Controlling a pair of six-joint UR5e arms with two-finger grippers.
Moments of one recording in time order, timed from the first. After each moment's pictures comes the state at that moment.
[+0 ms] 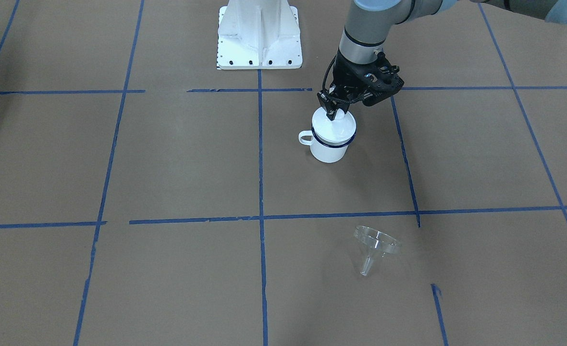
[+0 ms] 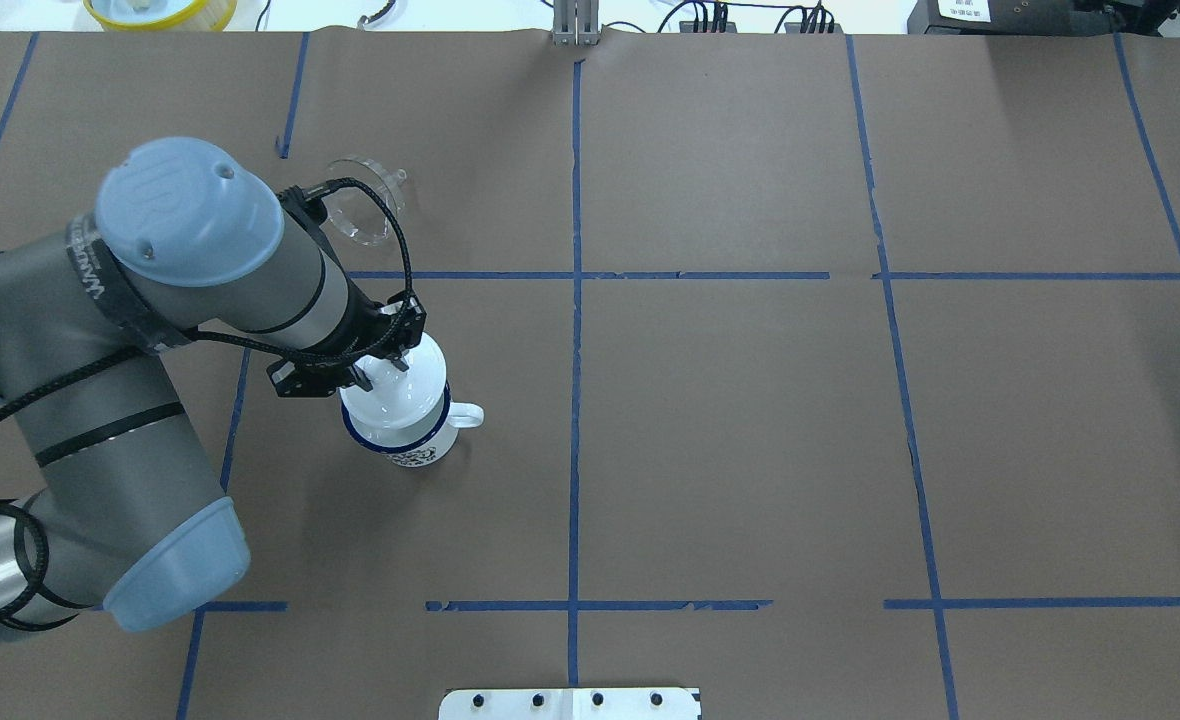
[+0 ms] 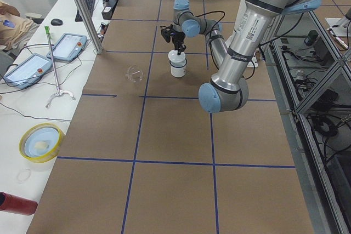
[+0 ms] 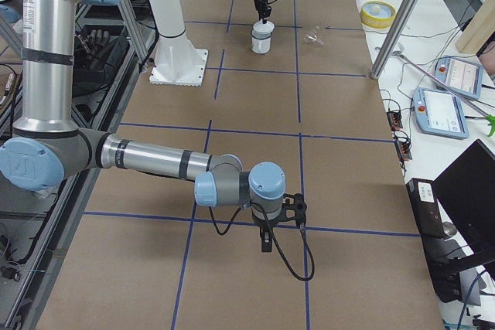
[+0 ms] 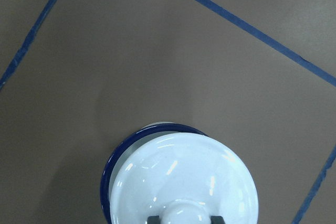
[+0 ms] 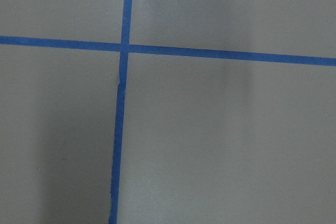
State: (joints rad) left arm -0.63 -2.09 -2.03 -1.39 -1.94 -1.68; right arm 1.57 -1.69 1.56 -1.37 2.29 0.01
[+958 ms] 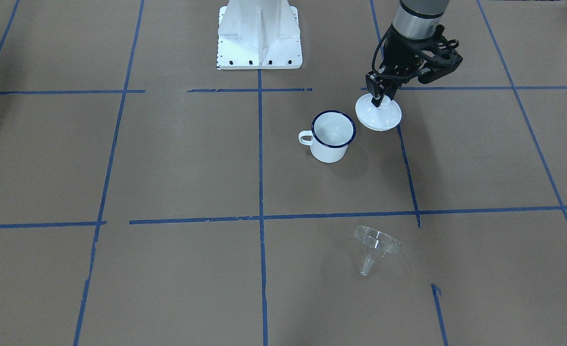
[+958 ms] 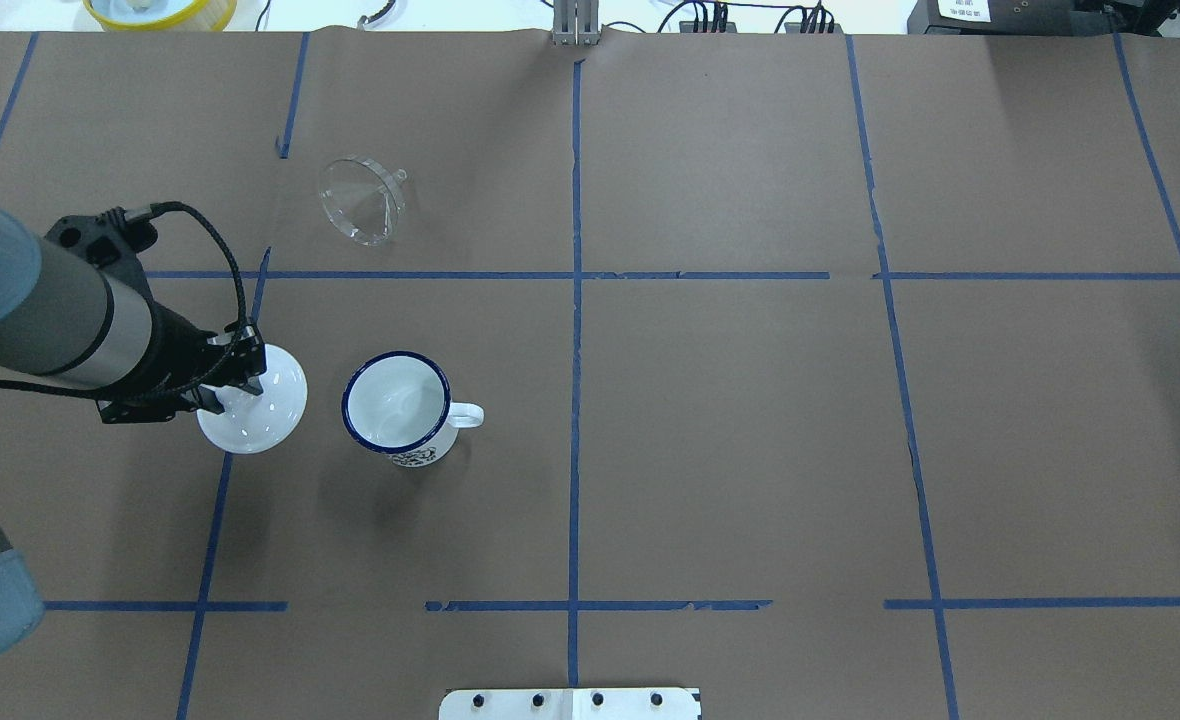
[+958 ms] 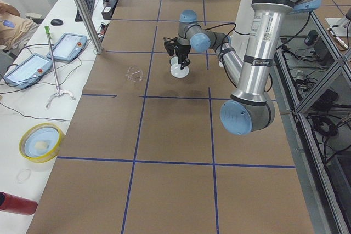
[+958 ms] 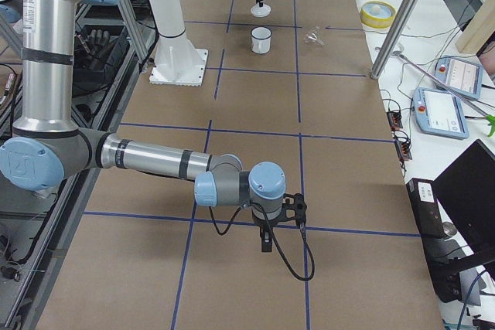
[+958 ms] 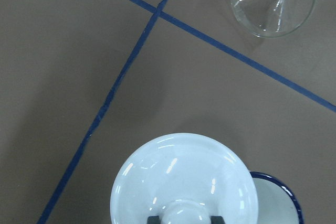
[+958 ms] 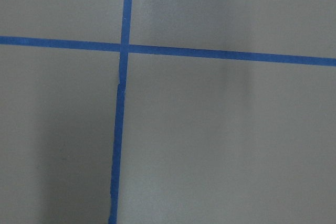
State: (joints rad) left arm -0.65 -1.72 -2.19 -1.57 -1.94 -1.60; right arm 1.57 -1.69 1.56 -1.37 2.29 0.01
